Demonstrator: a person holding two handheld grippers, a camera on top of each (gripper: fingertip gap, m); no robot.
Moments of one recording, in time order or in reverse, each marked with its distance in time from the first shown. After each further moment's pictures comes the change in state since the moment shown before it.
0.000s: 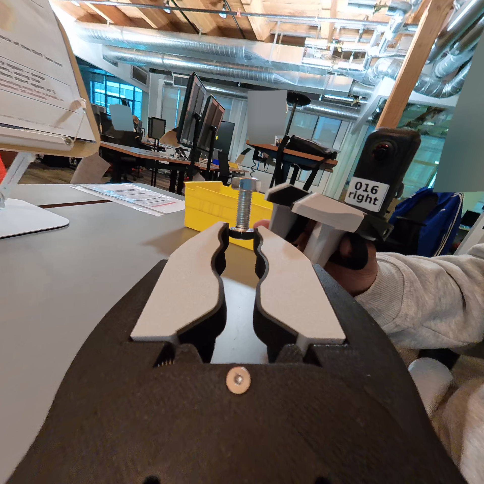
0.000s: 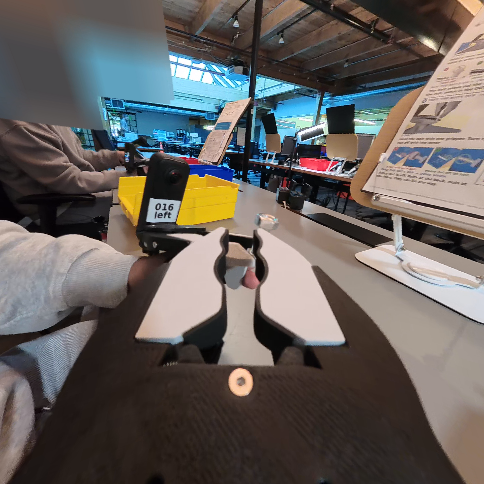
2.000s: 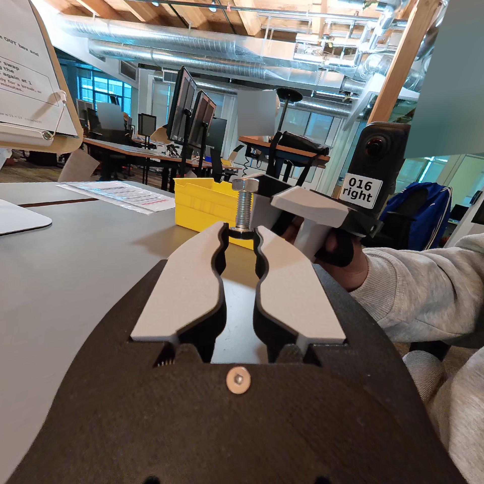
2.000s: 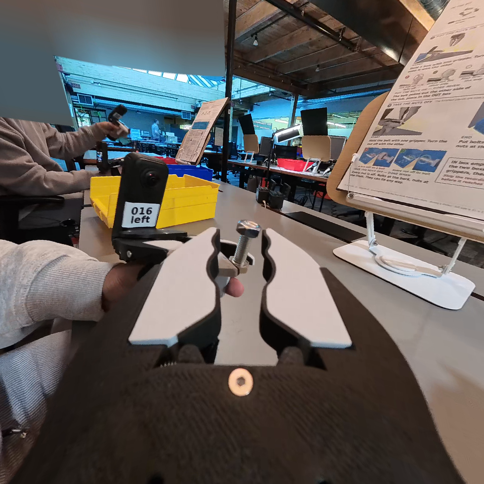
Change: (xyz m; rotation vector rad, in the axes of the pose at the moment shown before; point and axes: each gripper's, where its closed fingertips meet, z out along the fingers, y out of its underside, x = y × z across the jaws) left arm 0.009 0.007 0.005 -0.014 0.033 0.002; right arm 0.012 0.002 -0.001 0.003 0.093 -0.025
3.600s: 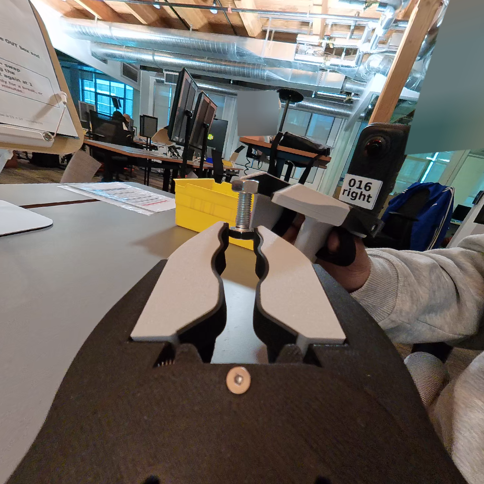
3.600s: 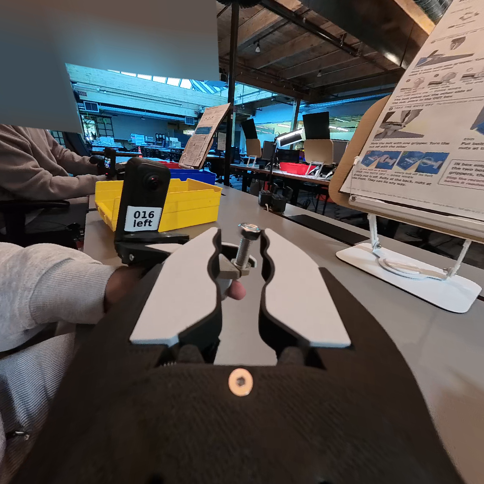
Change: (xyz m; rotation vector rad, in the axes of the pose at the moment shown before) left arm 0.001 0.000 0.001 0.004 -0.005 0.005; right arm -0.001 -0.002 -0.001 0.017 -0.010 0.009
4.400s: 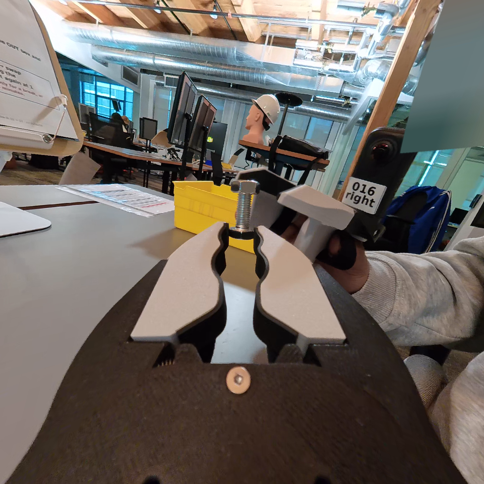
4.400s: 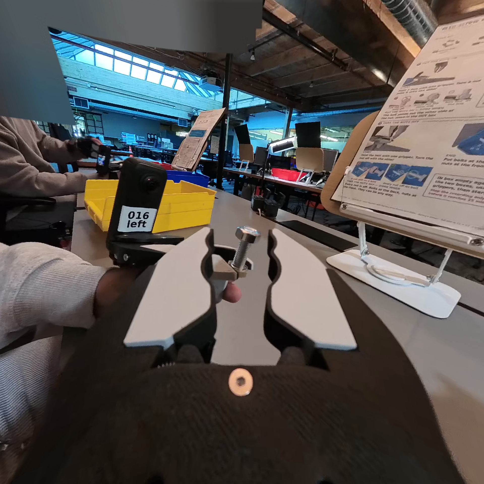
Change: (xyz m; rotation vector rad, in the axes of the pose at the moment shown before) left arm 0.002 -0.002 0.000 0.011 0.003 -0.006; right arm 0.000 -0.004 0.000 0.017 0.026 -0.048
